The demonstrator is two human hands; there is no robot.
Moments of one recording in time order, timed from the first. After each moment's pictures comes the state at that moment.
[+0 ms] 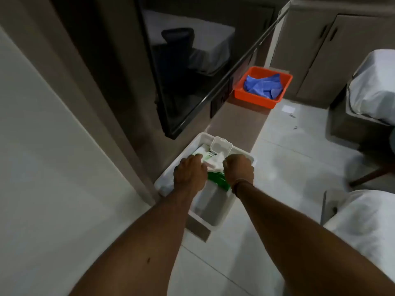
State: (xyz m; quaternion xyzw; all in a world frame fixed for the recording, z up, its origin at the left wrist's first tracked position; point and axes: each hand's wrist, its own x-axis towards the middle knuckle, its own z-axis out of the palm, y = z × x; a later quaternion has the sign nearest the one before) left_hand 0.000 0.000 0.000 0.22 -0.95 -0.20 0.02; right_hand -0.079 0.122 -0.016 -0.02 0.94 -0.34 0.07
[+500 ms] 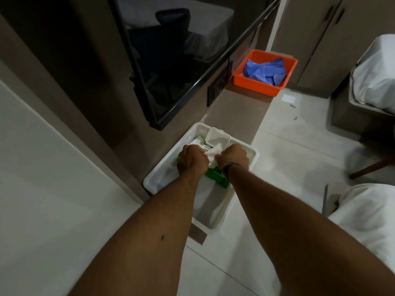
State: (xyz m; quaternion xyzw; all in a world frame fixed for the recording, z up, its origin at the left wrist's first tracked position) left_hand -0.058 -0.001 -0.035 0.36 -0.88 -0.32 0.00; right_hand -0.115 0.092 -0.044 0.10 0.93 -0.34 0.12
